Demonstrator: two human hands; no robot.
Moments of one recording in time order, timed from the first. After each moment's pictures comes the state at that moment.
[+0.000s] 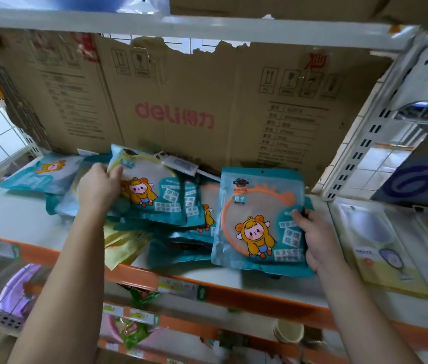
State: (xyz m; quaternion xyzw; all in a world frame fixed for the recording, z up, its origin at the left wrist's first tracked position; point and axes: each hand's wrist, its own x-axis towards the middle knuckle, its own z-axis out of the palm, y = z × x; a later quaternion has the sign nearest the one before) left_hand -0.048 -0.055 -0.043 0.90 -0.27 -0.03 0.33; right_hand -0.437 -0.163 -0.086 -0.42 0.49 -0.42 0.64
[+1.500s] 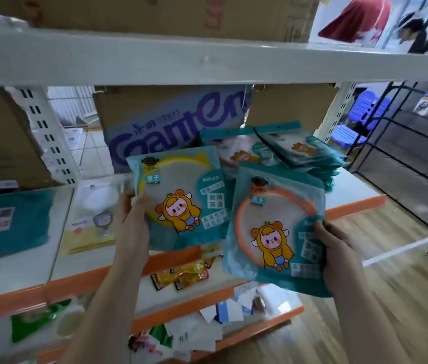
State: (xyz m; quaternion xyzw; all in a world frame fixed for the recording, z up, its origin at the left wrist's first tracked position) left_hand -0.722 -0.137 -0.056 0.50 -0.31 -0.43 0.69; right_hand -1.037 -0.086 -0.058 -0.23 0.57 -0.63 0.48
